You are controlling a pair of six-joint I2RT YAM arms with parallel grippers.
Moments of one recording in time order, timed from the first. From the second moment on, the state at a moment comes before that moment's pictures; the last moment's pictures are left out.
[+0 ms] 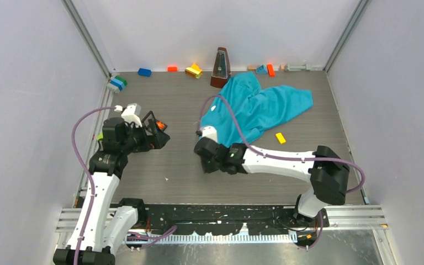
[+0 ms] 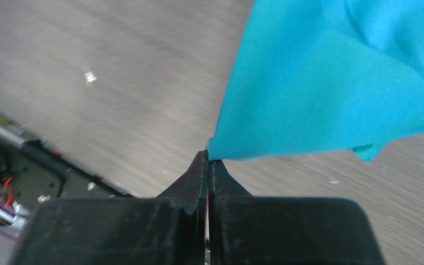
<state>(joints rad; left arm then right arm) -0.05 0.79 0.83 -0.59 0.36 -0.27 1.11 1.59 1.13 -0.45 0.29 0.68</state>
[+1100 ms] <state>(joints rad) -0.84 1.00 0.36 -0.19 -0.05 -0.84 0.71 0.96 0.82 -0.60 0.49 0.71</state>
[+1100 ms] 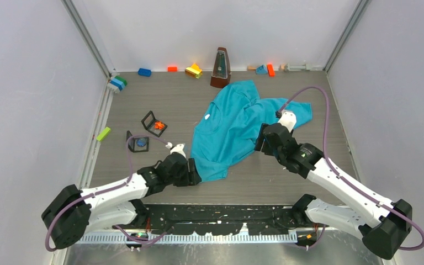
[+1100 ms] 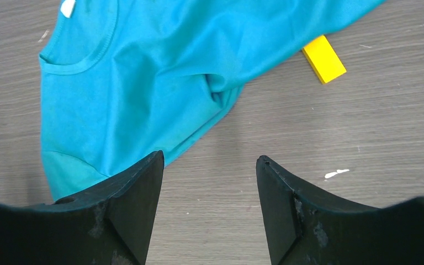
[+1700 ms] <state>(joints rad) -0.89 1.13 0.49 -0.17 -0.02 -0.84 0.69 0.92 0.77 -0.67 0.51 0.71</state>
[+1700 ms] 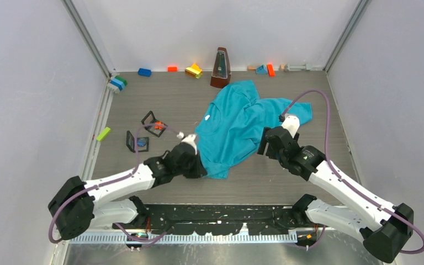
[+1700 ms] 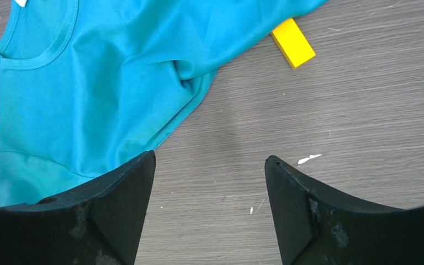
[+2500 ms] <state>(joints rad) -0.49 0.93 1.07 -0.61 -0.05 -0.23 0.44 1.01 0.73 -0.62 0.46 0.71</state>
